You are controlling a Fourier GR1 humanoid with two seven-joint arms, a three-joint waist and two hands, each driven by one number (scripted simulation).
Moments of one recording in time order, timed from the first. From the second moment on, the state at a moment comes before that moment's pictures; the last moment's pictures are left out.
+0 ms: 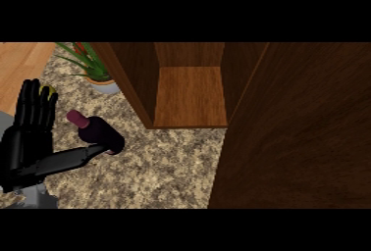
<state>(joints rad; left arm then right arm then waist) -0.06 0.04 0.14 -1.86 0.01 0.15 0.13 -0.06 -0.16 0.59 -2.51 0.10 -0.40 0.64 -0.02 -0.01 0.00</state>
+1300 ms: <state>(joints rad) -0.02 0.07 0.26 -1.34 0.07 0.05 -0.31 -0.13 -0.28 0.67 -2.51 0.13 -0.53 0.68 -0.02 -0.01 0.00</state>
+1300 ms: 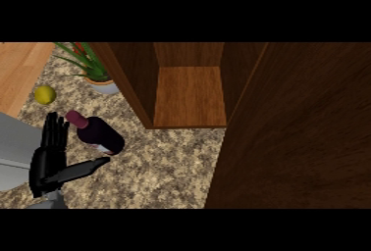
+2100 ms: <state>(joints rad) -0.16 0.13 0.33 -0.90 0.13 -0.10 -0.52 -0.17 -0.33 0.66 -2.50 0.14 -0.57 0.68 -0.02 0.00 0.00</state>
